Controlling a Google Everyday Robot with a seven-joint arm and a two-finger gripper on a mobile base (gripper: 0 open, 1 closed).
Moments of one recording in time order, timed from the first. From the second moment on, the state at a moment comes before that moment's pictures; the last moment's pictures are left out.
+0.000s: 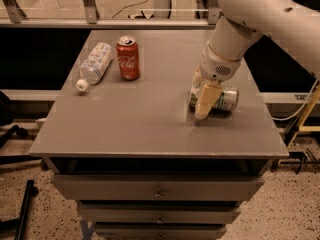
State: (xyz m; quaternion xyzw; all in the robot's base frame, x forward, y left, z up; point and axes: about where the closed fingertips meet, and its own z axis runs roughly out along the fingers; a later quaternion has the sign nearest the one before) arm 0.572 -0.114 0.841 -0.69 0.72 0.06 0.12
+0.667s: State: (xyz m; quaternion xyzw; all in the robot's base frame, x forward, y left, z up) arm 0.572 -0.137 0.854 -0.67 0.73 0.04 0.12
